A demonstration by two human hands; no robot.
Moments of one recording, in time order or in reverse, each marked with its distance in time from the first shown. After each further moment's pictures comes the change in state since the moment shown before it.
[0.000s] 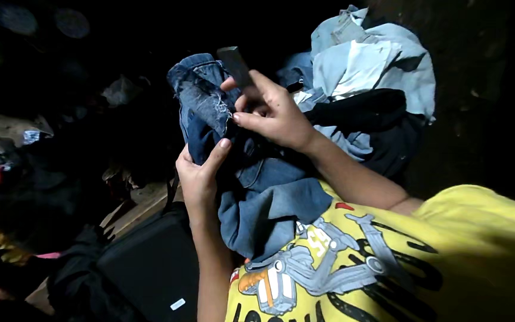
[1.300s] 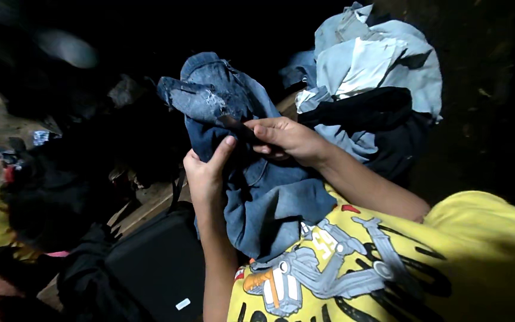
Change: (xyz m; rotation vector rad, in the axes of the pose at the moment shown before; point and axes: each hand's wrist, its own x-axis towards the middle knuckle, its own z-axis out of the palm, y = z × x) left_hand 0.002 0.003 0.004 0.042 0.039 -0.077; right_hand -0.036 0.009 -0.006 0.685 -0.275 0.495
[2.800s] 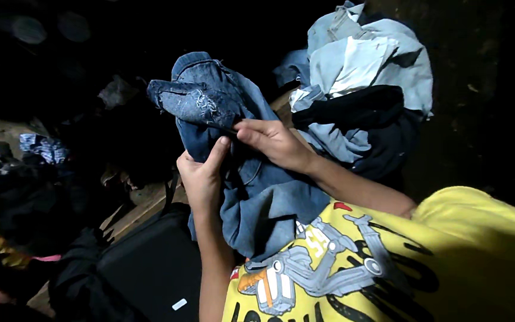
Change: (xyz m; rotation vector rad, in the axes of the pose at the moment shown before) left_hand -0.002 -0.008 0.004 -0.007 -0.012 0.097; right_hand 0.003 0.014 0.013 -0.519 0.234 -0.396
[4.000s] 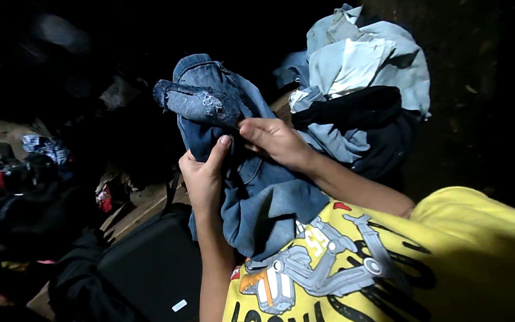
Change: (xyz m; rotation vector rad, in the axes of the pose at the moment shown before) left_hand 0.001 -0.001 -0.001 0.005 -0.003 0.001; right_hand 0.002 -0.006 0.004 0.209 0.015 0.108
